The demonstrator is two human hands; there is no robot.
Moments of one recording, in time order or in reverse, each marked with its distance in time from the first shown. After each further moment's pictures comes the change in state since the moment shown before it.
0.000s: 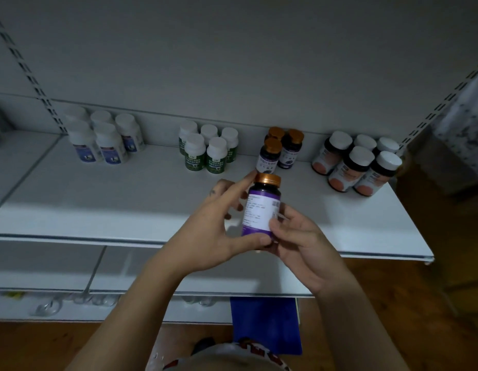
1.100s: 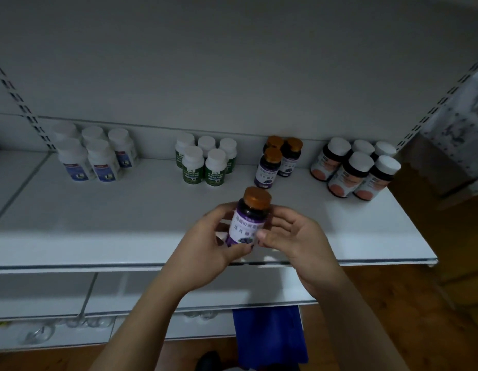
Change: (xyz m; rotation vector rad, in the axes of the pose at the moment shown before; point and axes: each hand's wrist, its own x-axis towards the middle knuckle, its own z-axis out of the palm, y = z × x) left_hand 0.004 -0.030 -0.004 -0.159 0.029 -0.215; right_hand 0.017 0.001 0.017 -0.413 0.251 -0.151
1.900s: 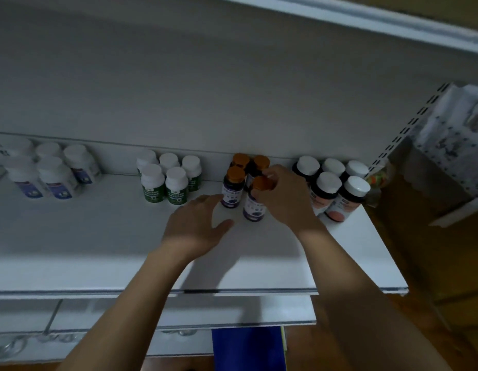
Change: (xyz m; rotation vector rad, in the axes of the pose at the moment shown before) left_hand 0.097 0.038 0.046 0.672 0.027 -0.130; right_hand 0.121 -0.038 -0.088 -0.826 0.211 -0.221
